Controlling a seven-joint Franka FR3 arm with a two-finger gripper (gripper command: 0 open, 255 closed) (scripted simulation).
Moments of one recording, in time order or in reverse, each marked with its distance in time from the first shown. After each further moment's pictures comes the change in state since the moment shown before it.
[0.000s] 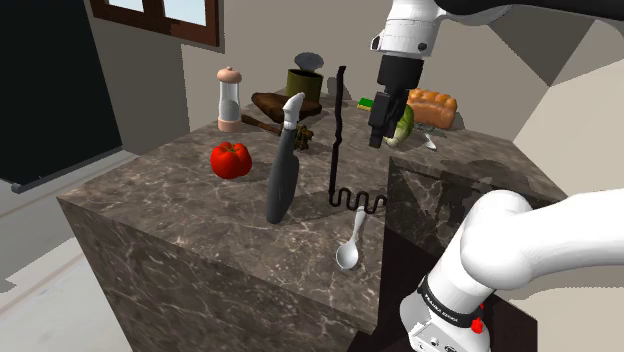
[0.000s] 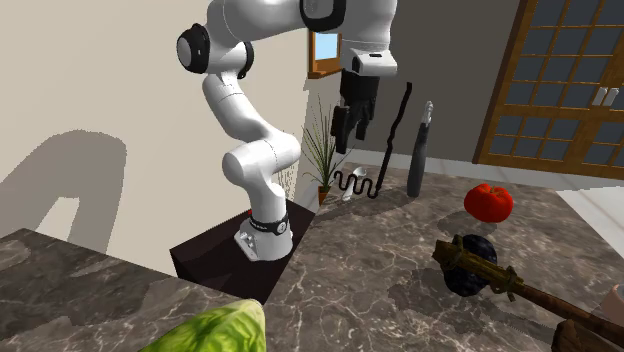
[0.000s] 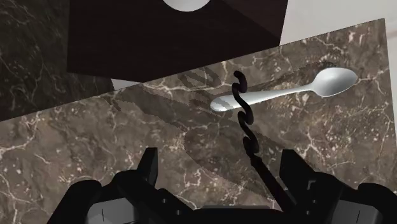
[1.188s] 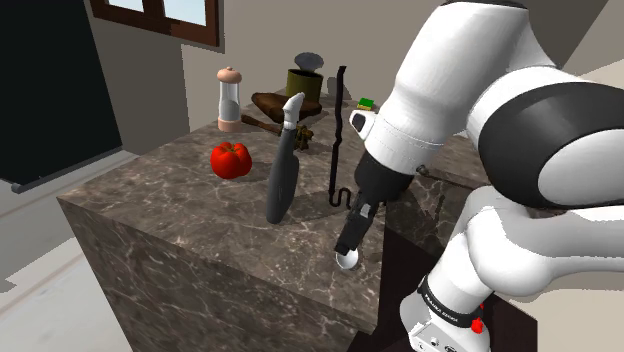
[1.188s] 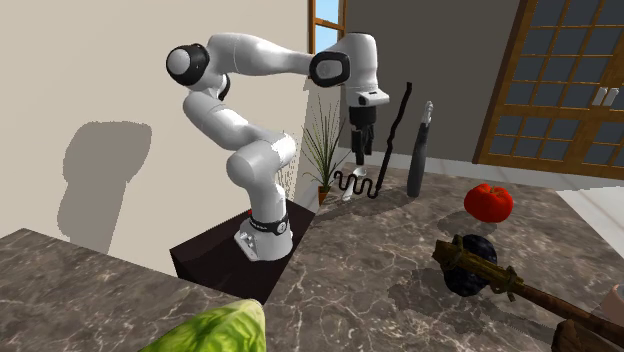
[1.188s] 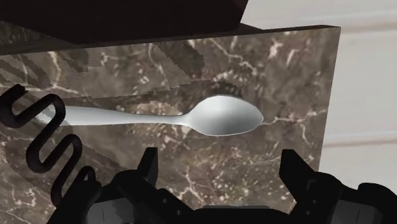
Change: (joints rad) arm 0.246 -0.251 0.439 -0.360 0.288 0.384 0.230
